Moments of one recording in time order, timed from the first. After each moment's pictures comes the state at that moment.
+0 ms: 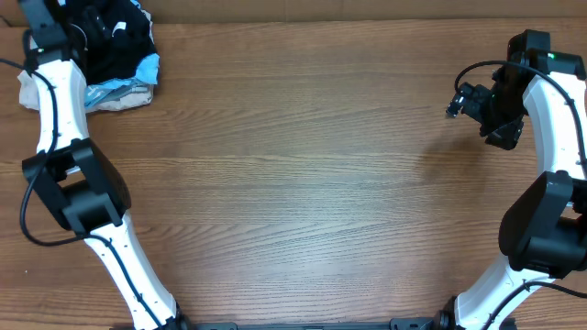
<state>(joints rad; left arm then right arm) 0.36 2.41 2.23 -0.40 0.03 -0.12 -0.23 1.97 1.74 -1.23 -0.13 0.33</state>
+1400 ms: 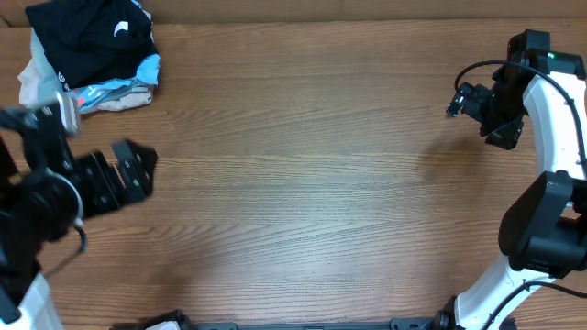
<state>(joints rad) 0.33 1.22 1.94 -1.68 0.42 -0.08 -0.23 1.97 1.75 -1.23 -0.13 0.33</state>
